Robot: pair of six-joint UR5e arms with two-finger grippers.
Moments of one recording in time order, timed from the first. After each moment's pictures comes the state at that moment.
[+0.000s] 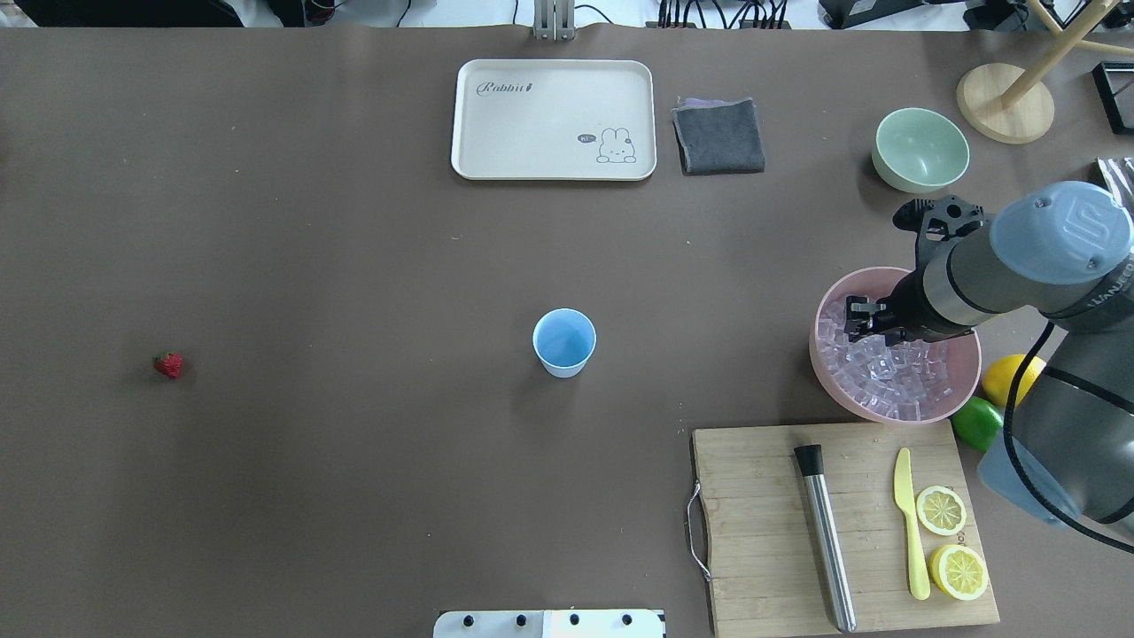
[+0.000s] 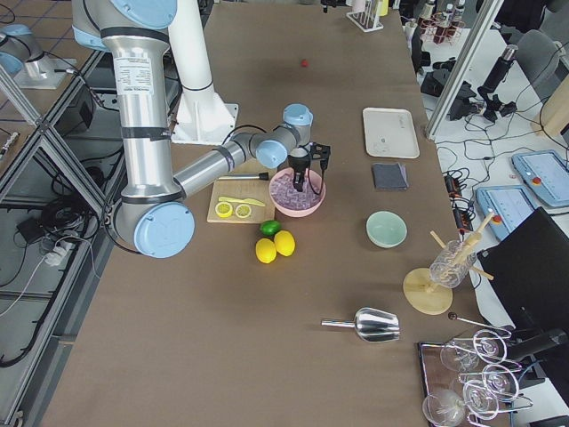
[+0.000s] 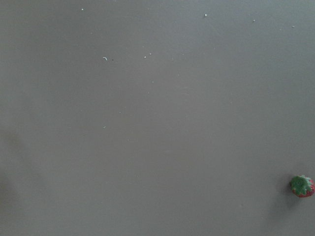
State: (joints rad) left arm -1.40 -1.63 -1.64 -1.79 -2.46 0.19; right arm 0.75 -1.49 1.95 -1.35 2.00 1.14
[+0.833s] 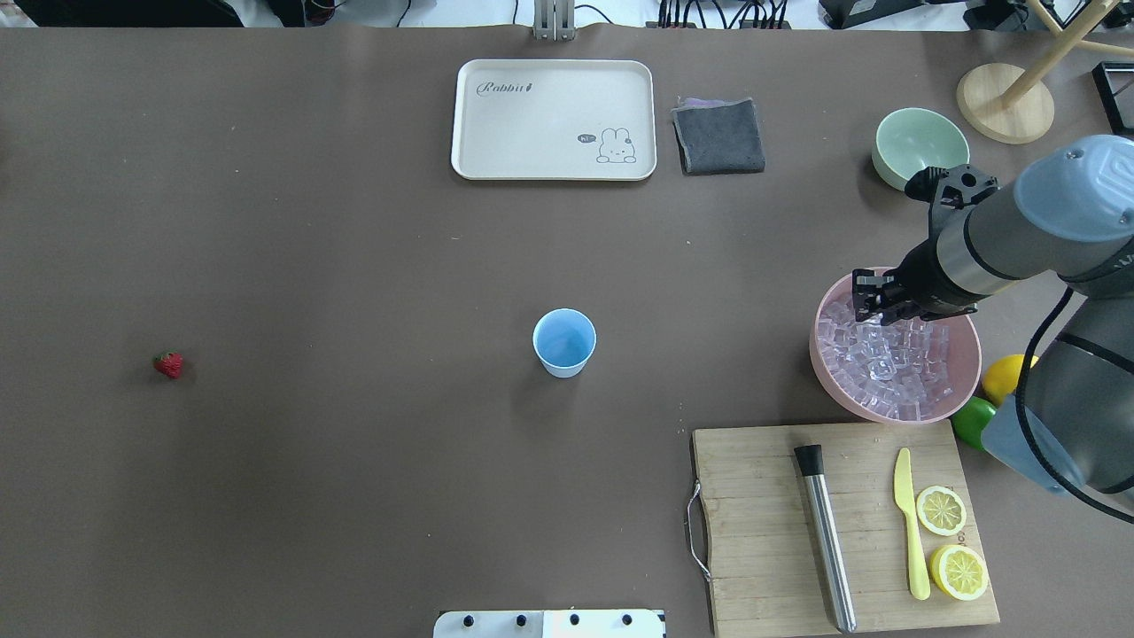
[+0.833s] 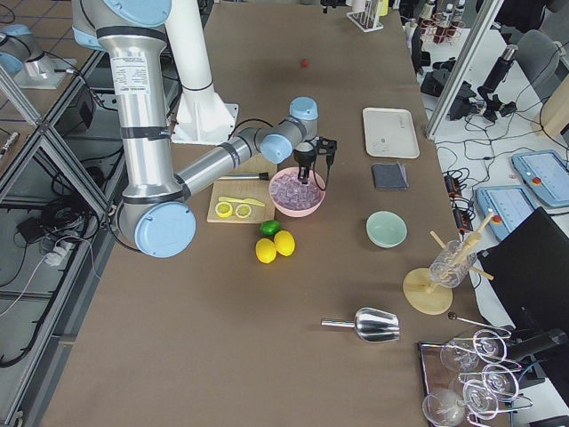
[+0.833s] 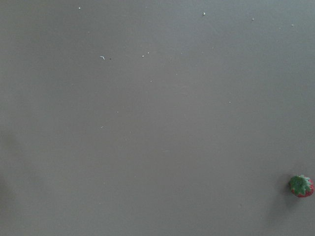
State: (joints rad) left arm -1.39 -1.63 -1.63 -1.79 -2.46 0.19; right arm 0.81 -1.44 1.97 -1.43 2.06 1.13
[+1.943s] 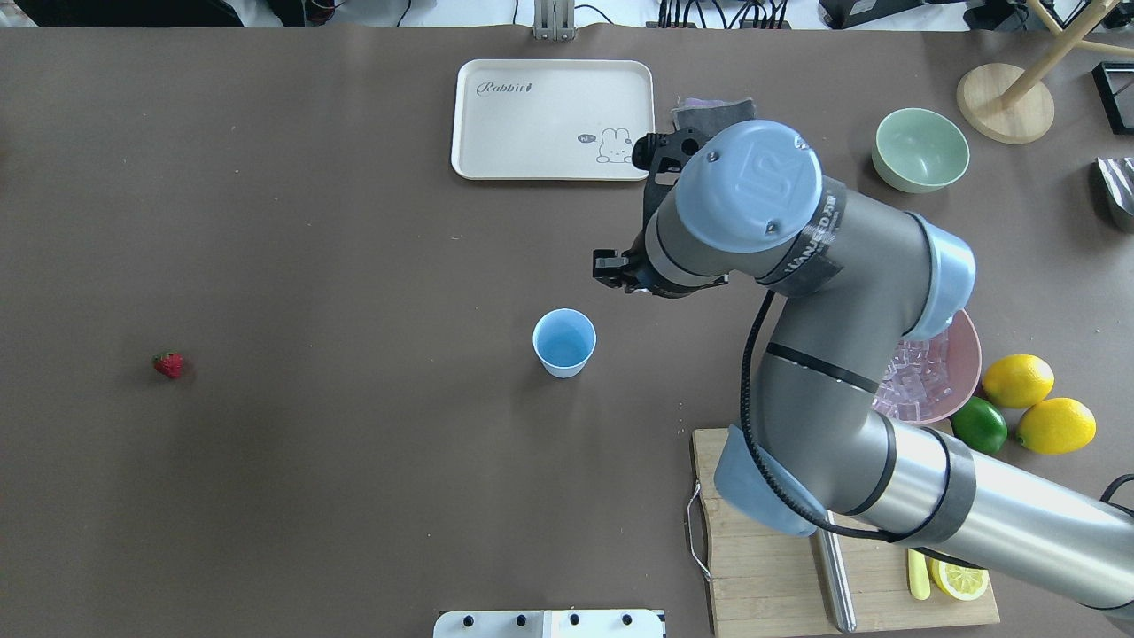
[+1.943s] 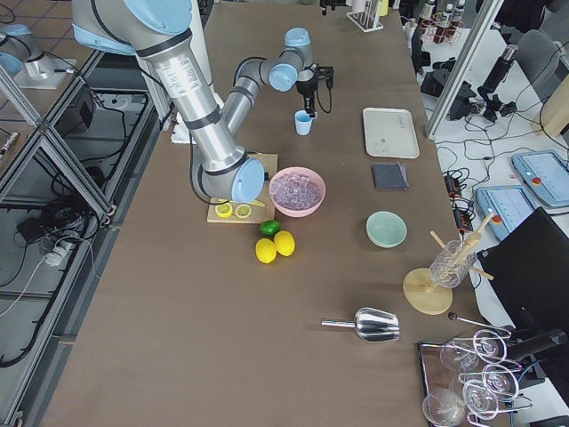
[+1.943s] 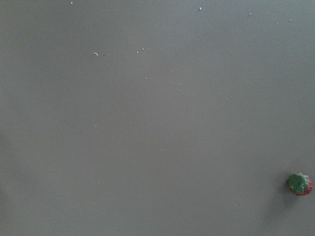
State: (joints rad) left arm -1.38 -1.63 -1.62 -1.79 -2.47 0.19; right arm 0.55 -0.92 1.87 -1.65 1.75 1.23
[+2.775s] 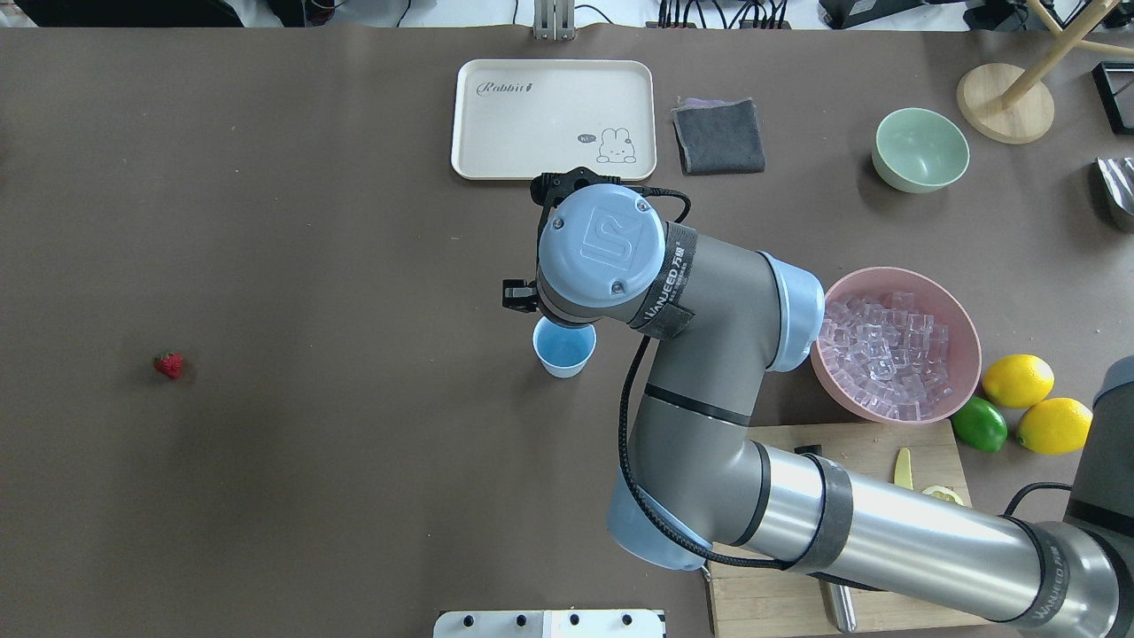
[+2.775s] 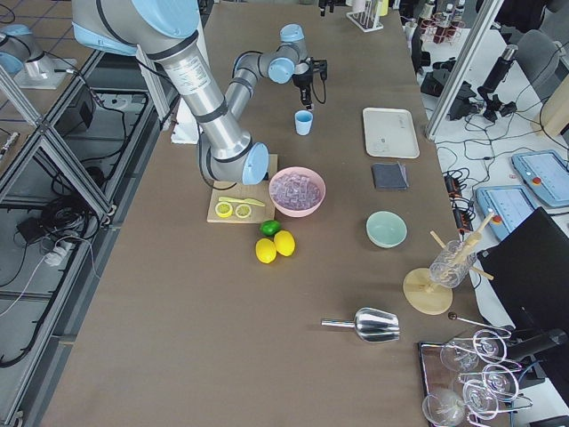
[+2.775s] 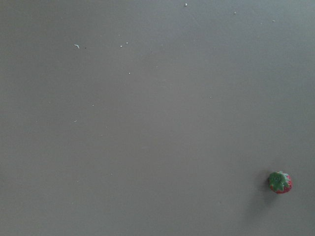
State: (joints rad) left arm -1.38 -1.63 -1.60 -1.79 -2.53 0.19; right arm 0.46 -0.80 1.73 -1.62 1.67 1.28
